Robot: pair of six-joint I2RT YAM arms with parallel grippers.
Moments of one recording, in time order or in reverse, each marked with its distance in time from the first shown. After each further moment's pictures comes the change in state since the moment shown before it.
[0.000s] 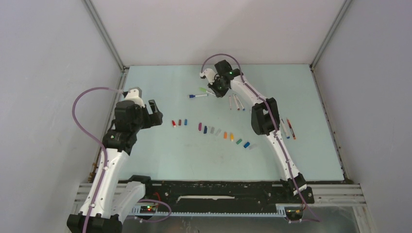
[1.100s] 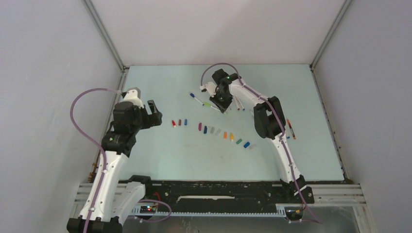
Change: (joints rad) left arm 0.002 -0.028 -0.002 0.000 0.000 0.000; right arm 0.060 -0.227 -0.362 -0.125 0.048 0.079
